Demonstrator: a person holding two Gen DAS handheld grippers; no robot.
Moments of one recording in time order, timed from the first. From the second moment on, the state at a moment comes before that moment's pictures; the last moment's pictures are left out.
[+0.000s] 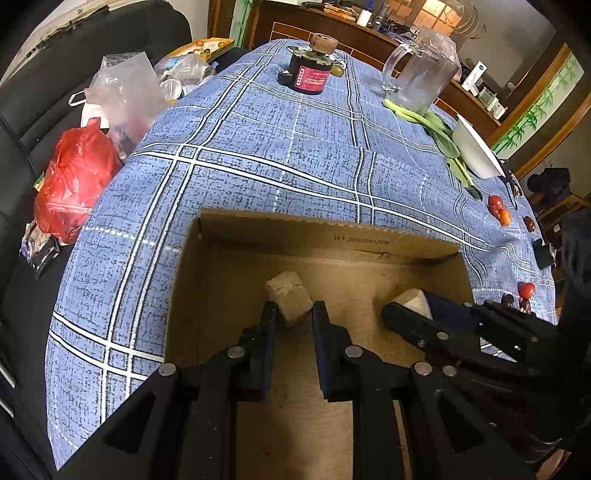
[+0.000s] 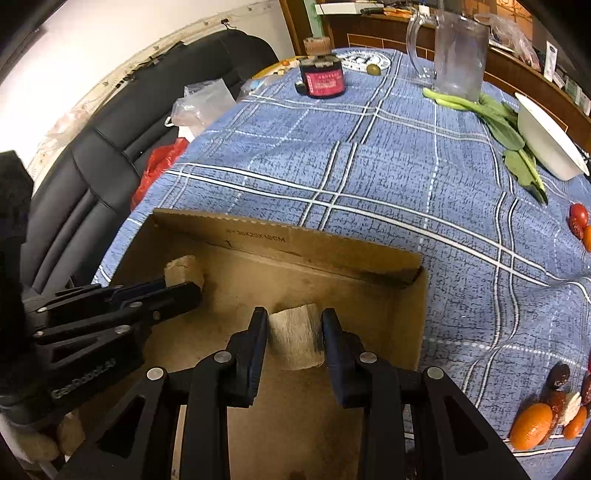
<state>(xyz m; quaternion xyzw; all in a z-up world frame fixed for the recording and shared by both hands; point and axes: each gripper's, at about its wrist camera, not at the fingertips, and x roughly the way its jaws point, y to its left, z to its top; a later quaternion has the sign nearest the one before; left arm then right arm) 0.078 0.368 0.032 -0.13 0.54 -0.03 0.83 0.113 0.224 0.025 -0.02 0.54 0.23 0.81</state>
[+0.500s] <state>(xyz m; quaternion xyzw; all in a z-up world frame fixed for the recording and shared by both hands) 0.062 0.379 0.060 -0.18 0.52 0.00 0.84 0.103 0.221 0.053 -0.04 0.50 0.24 0.83</state>
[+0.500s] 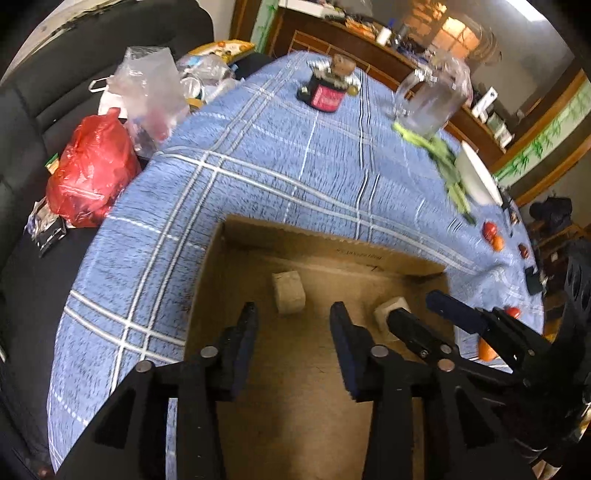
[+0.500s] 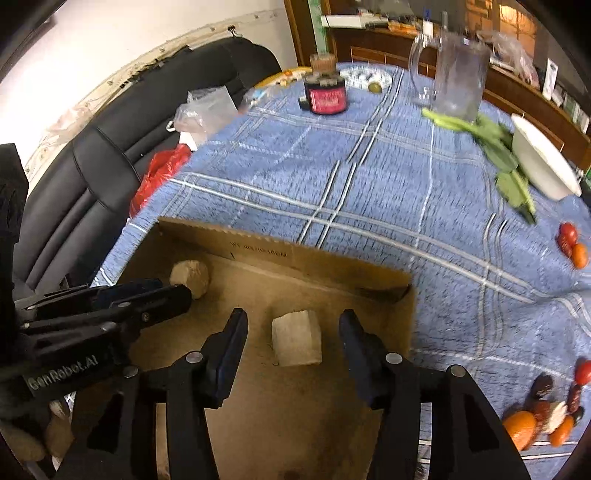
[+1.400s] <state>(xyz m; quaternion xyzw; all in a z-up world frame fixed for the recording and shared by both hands) 0.027 0.178 0.077 -0.14 0.53 -0.08 0.83 0.007 -0.100 0.045 0.11 0.51 0.06 0.85</state>
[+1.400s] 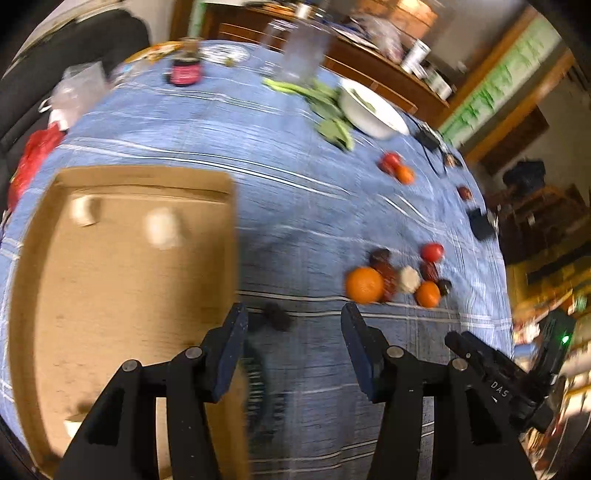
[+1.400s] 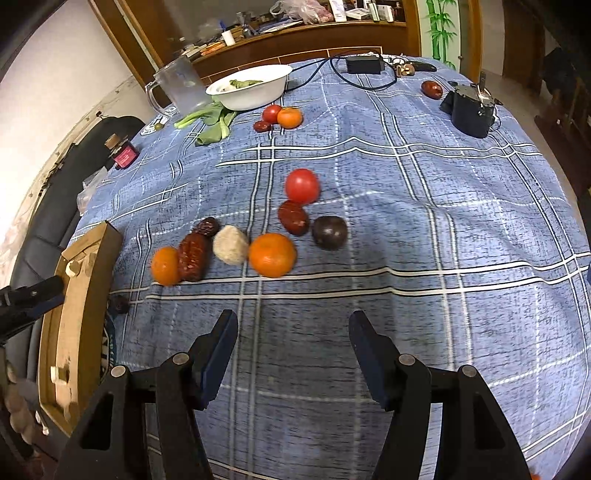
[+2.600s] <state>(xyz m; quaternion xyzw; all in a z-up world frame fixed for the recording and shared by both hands) 0.070 0.081 0.020 -0.02 0.53 -0.16 0.83 0.064 -0.057 0.020 0.00 0.50 0.13 0.85</state>
